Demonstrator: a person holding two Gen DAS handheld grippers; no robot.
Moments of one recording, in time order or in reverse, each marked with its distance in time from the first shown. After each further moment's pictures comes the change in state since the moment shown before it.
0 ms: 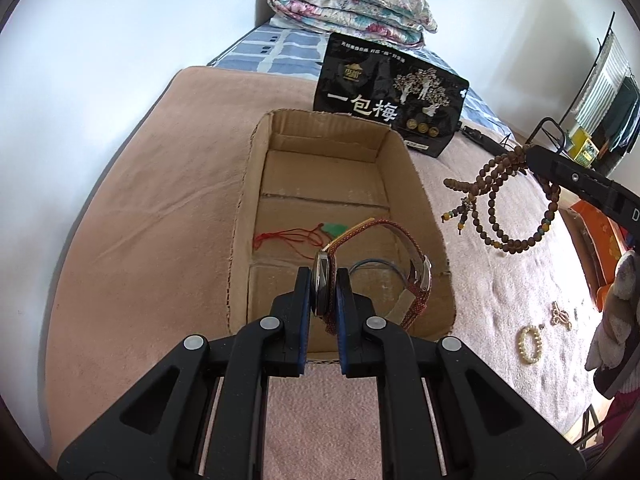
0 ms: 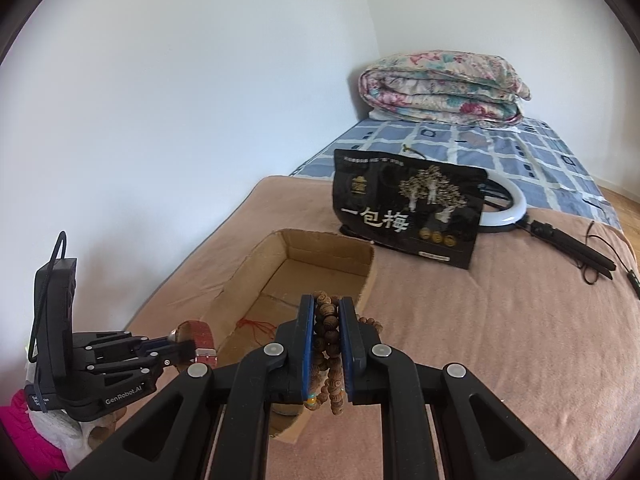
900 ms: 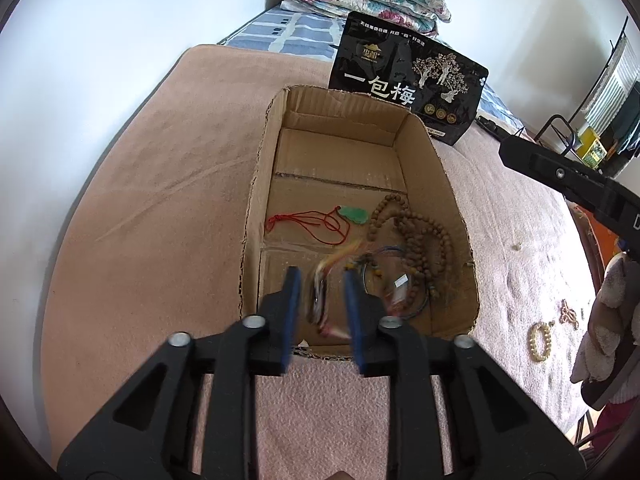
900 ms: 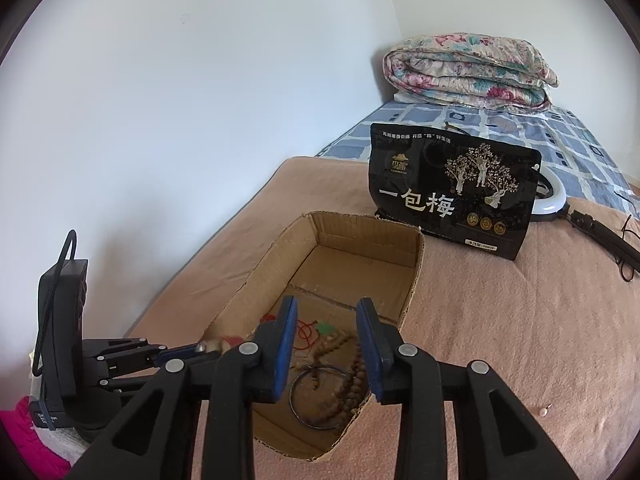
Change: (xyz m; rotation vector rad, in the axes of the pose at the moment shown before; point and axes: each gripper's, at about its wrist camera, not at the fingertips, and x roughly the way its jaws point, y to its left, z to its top) left arm 0.017 0.011 -0.004 -0.033 0.045 0.014; right arm 0.039 0.023 -0.004 -0.003 0.046 0.071
